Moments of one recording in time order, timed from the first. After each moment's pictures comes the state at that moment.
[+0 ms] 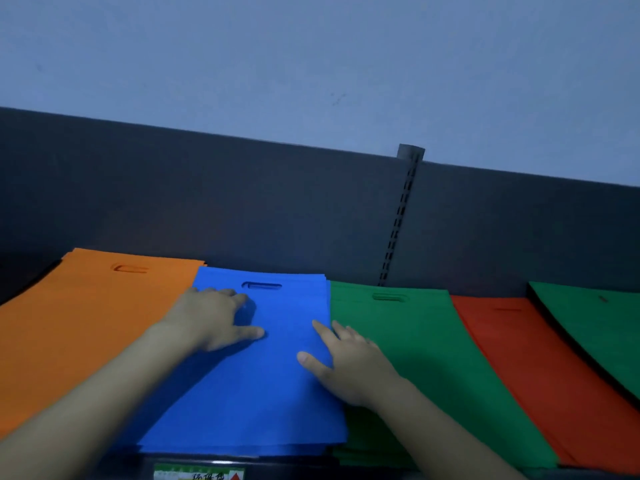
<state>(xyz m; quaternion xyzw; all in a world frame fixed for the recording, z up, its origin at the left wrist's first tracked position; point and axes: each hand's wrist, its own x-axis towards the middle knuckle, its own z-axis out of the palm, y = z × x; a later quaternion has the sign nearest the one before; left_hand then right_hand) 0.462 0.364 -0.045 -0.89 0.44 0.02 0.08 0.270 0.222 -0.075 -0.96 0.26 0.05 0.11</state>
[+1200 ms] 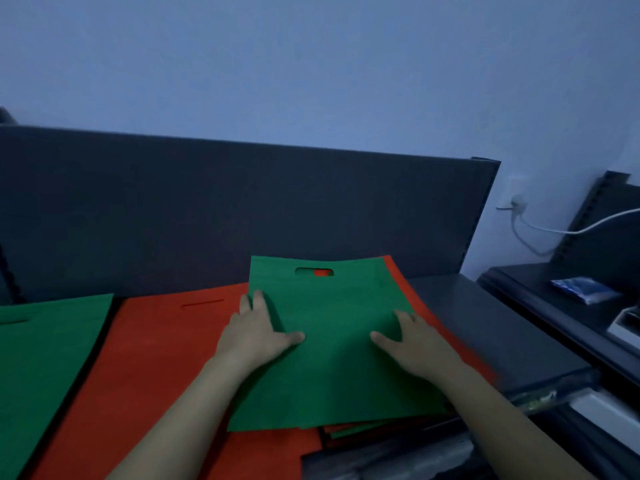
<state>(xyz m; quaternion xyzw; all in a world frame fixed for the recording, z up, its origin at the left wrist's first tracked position) 0.022 -0.083 -0.057 -0.85 0.44 0.16 -0.23 -0.201 -0.194 -0.048 -0.83 0.54 -0.05 0.12</state>
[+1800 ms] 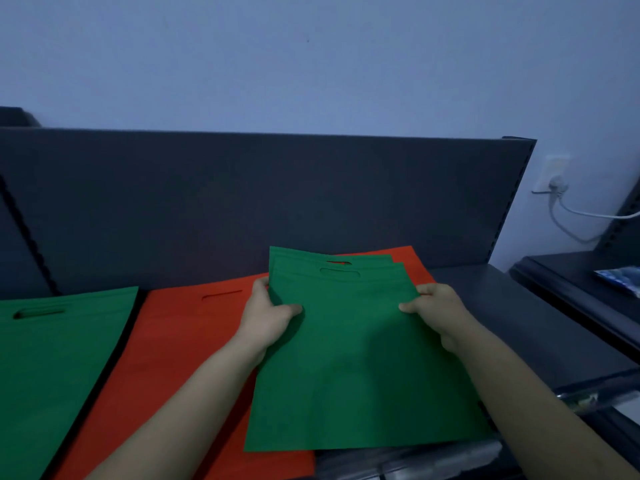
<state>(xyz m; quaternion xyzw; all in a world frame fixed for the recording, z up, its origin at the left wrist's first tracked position) 0.029 -0.096 -0.064 -0.71 0.27 0.27 -0.59 -0.186 -0.231 -0.034 -0.64 0.55 -0.27 0.47</state>
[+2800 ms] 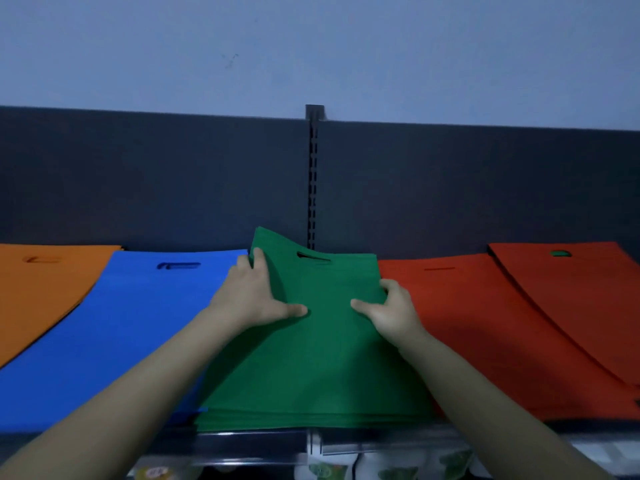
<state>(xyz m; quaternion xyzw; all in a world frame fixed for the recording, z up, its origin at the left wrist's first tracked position) 0.307 0.222 -0.041 -0.91 0.38 0.06 -0.13 0.144 0.068 -0.080 -0.78 0.44 -0.21 0.39</state>
